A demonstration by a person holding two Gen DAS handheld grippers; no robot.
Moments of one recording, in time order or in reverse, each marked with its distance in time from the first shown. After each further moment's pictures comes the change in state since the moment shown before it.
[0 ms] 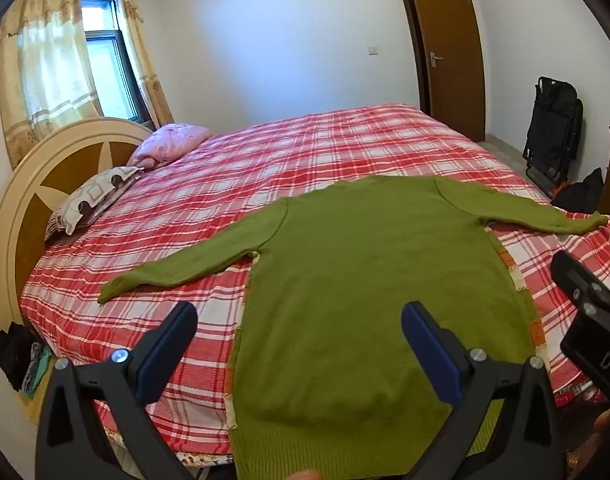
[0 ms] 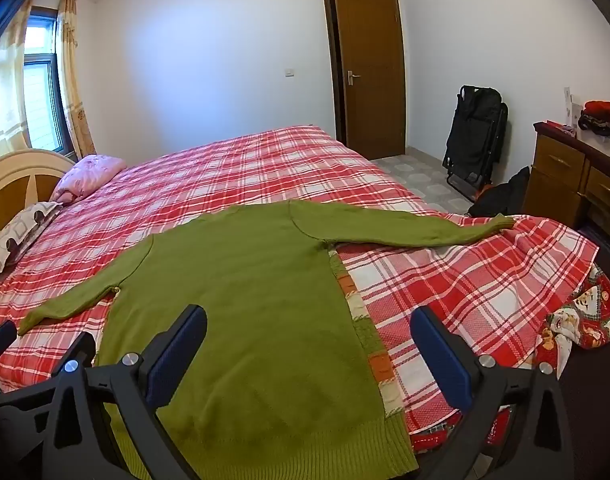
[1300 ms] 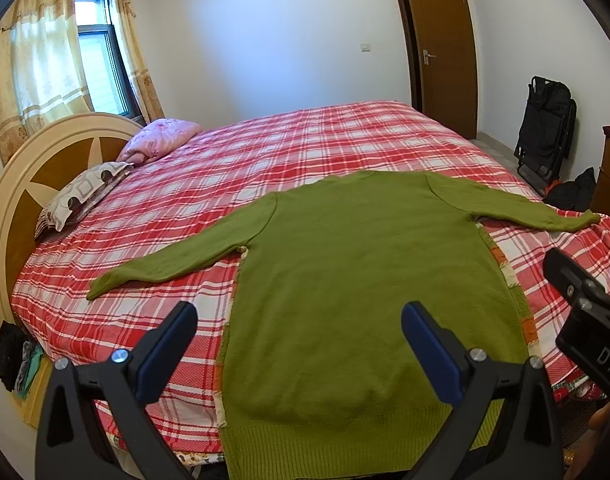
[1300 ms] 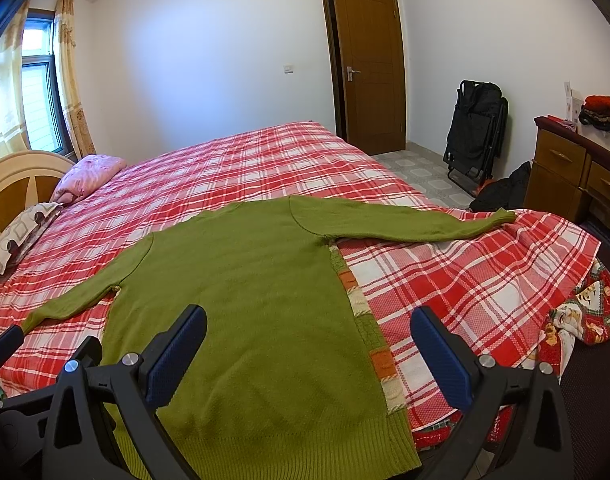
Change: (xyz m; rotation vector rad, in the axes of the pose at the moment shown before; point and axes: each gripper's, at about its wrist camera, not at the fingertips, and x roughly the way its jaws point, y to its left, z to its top) left arm 0.005 -0.019 -0.004 -0.005 0.009 -0.019; right arm 0.004 -0.003 -0.005 0.012 0.010 0.010
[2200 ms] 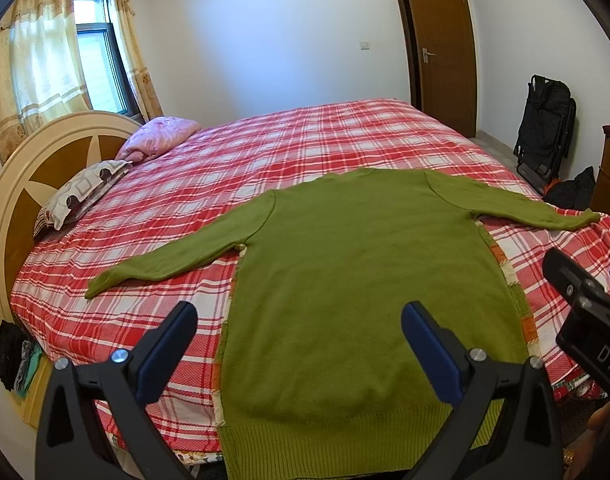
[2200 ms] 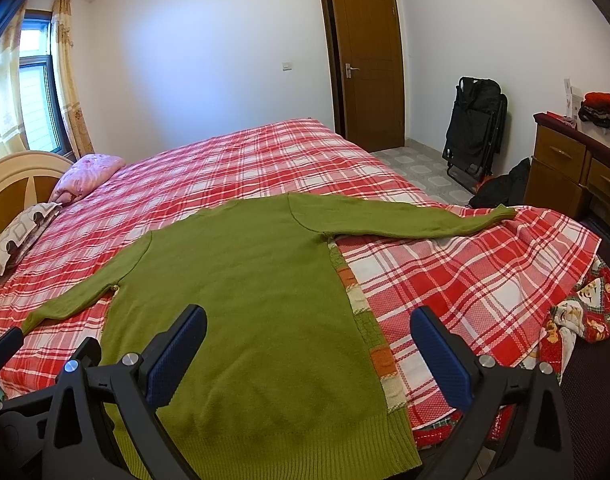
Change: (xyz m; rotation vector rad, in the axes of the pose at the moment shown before) left arm 0.002 -0.001 -0.002 -0.001 0.006 -0.005; right arm 0.002 -0.001 -0.003 0.006 0.007 -0.003
